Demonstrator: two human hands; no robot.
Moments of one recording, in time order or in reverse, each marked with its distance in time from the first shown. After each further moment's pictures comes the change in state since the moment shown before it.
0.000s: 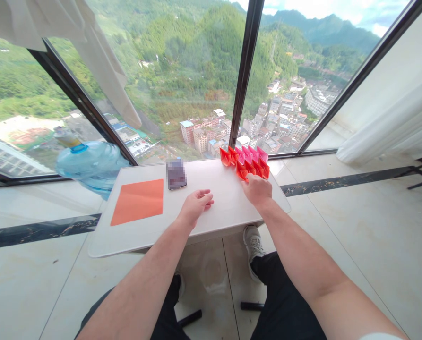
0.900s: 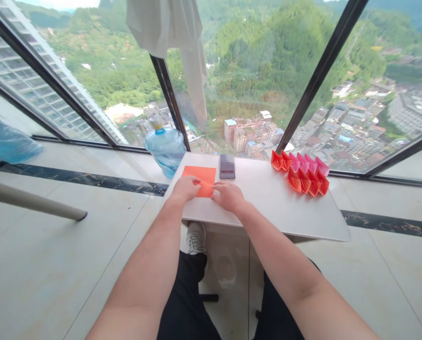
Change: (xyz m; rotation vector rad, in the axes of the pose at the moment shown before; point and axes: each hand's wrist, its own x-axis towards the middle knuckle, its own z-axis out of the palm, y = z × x) left_hand -0.013 0.014 -0.177 1.001 0.466 0.193; right_hand -0.047 -0.205 0.024 0.452 -0.240 -0.836
